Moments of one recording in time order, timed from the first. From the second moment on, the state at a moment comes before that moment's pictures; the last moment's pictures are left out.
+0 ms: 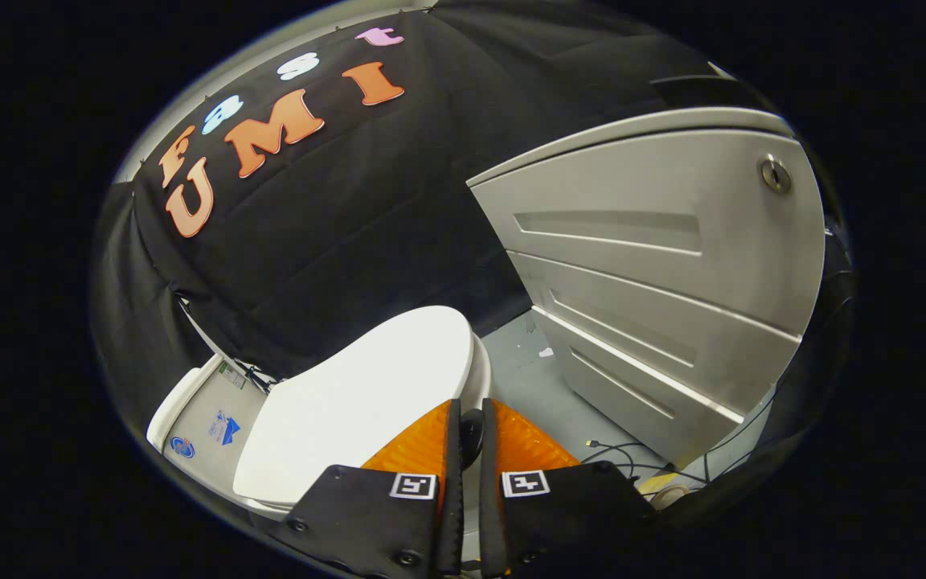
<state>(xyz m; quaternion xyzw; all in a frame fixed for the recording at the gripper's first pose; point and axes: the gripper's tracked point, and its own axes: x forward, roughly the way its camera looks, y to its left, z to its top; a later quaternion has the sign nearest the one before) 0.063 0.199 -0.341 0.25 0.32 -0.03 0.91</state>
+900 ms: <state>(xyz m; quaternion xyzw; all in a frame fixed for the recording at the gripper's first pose) 0.122 0.249 -0.189 0.12 0.16 0.08 0.98</state>
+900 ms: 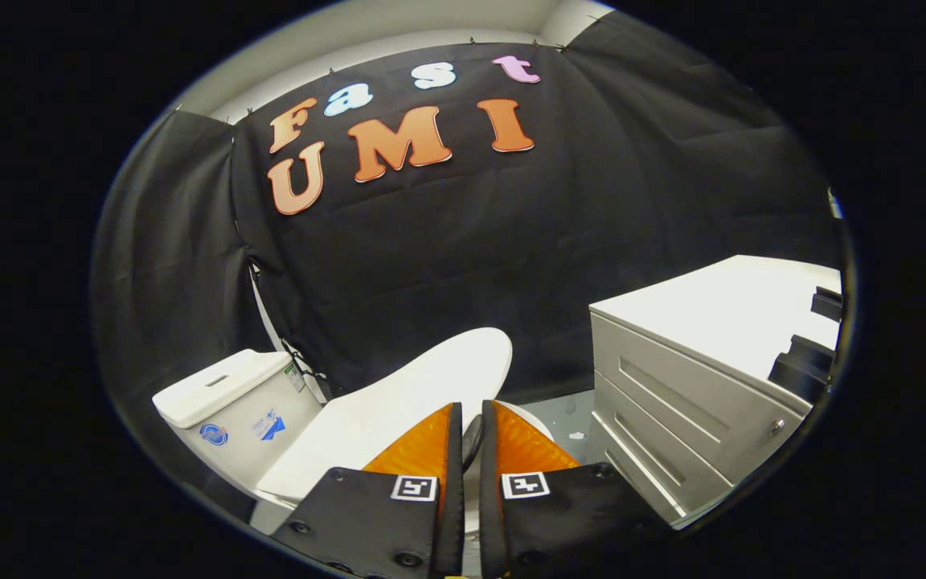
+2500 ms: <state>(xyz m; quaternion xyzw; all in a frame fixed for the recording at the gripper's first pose) 0.135 0.458 -0.013 0.06 0.08 0.24 0.97</state>
